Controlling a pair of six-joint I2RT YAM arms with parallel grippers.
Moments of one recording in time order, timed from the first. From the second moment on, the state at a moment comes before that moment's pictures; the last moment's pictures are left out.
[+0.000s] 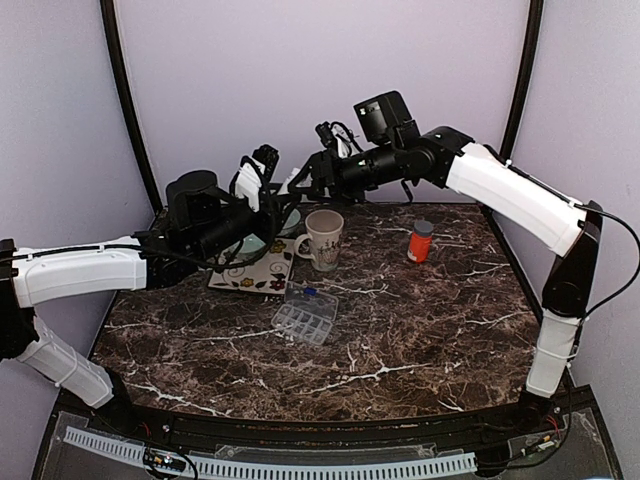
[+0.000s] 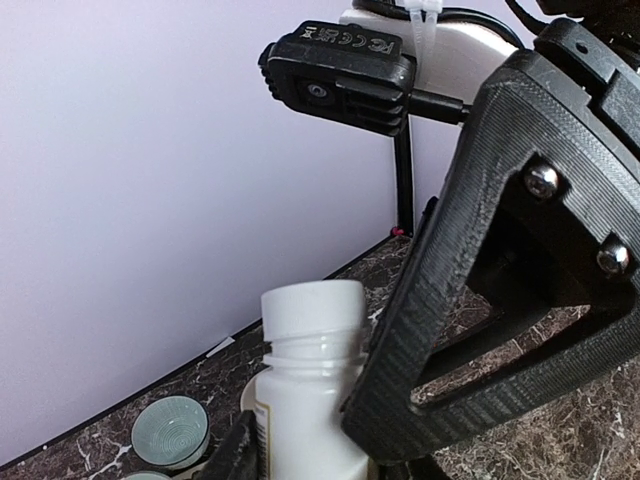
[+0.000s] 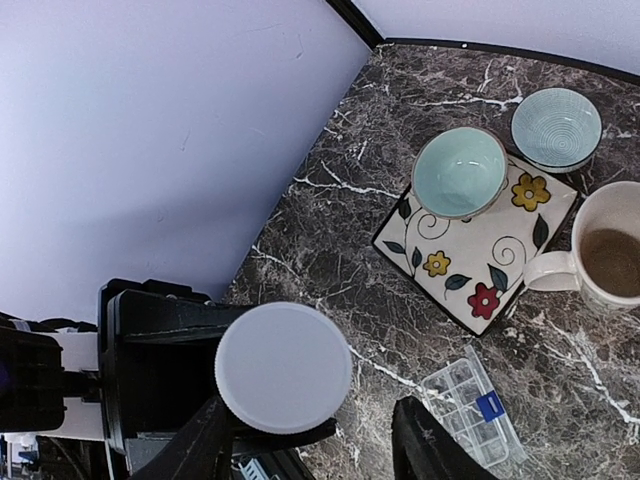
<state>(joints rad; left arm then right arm) -0.84 1.39 1.02 0.33 -0.14 0.12 0.83 1.87 2.00 -0.67 -0.39 0.61</state>
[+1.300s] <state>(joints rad) -0.54 1.52 1.20 0.05 0.93 -0.17 0.79 1.75 1.92 -0.69 -0.47 0.31</state>
